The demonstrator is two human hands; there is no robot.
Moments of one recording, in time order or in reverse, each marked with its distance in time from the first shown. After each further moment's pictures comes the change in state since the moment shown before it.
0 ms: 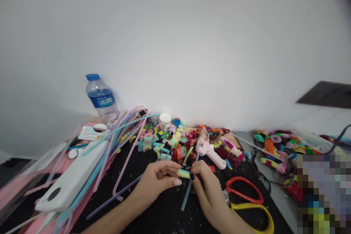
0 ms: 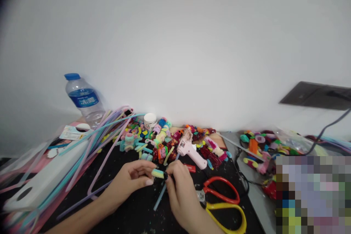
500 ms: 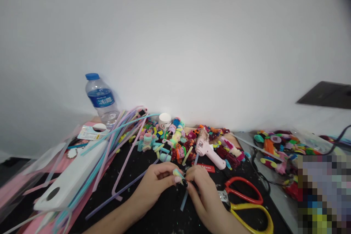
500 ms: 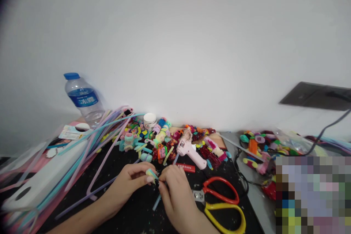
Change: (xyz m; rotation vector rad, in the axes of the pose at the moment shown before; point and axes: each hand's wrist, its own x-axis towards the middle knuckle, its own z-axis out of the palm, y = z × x) left_hand -0.003 0.008 0.006 0.054 -0.027 0.059; right_hand -0.001 -0.003 0.005 -0.039 -0.072 -0.068
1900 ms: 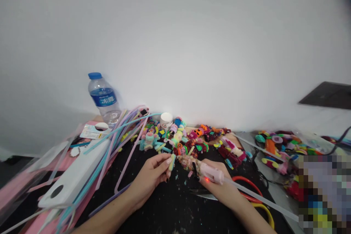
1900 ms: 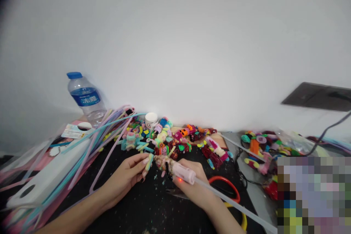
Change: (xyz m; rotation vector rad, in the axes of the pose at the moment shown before) left_hand 0.004 -0.006 -0.014 -0.295 0.150 -0.190; right_hand 0.012 0.025 -0.034 0.106 -0.097 0.299
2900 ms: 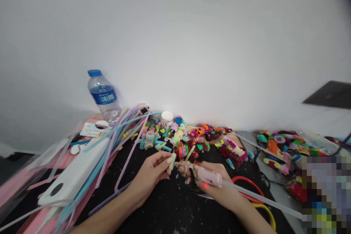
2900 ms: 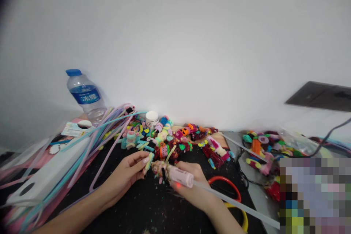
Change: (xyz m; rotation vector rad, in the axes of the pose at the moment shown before) left_hand 0.001 -0.002 -0.002 -0.003 0.016 0.021; right_hand 0.001 -0.008 0.001 -0.111 -0.076 -0.010
